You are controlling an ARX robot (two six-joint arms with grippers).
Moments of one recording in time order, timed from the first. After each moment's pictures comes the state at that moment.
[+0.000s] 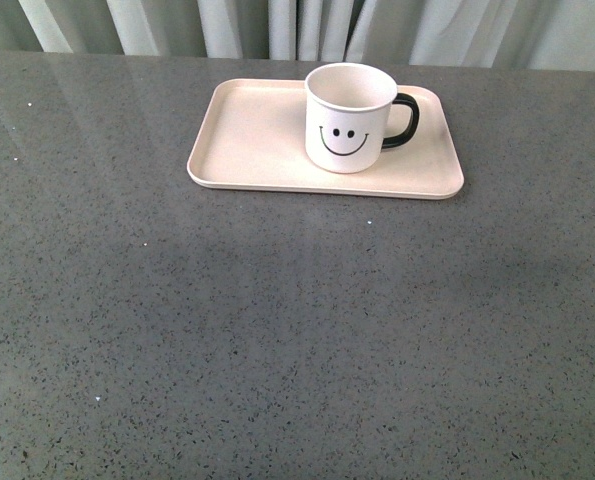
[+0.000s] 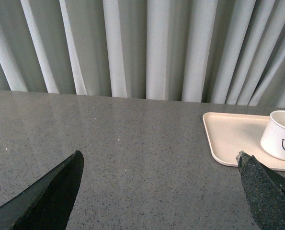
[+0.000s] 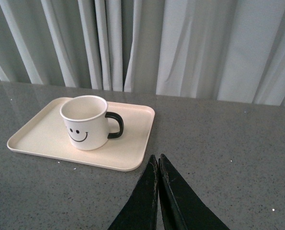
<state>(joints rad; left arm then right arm) 0.00 0.02 0.01 0.00 0.00 0.00 0.00 0.99 0.06 0.91 0.00 -0.01</state>
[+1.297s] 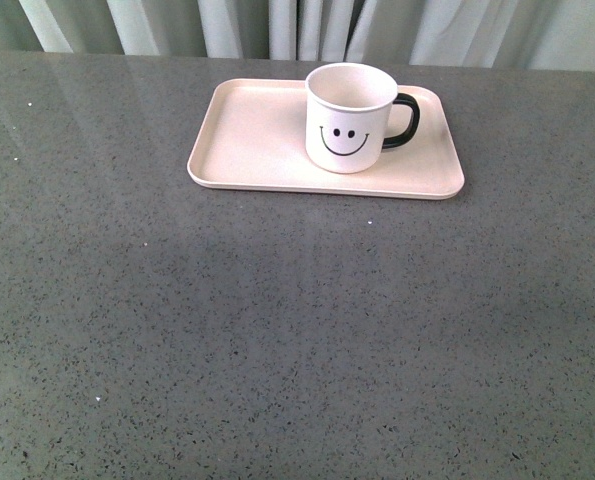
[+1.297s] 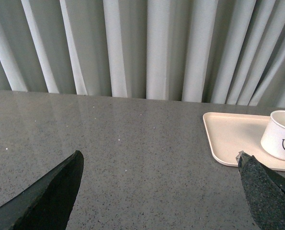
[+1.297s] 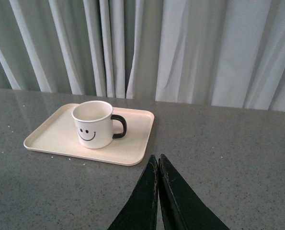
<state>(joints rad) 0.00 0.02 0.01 0.00 0.00 0.00 0.00 0.20 0.02 0.20 0.00 -0.01</state>
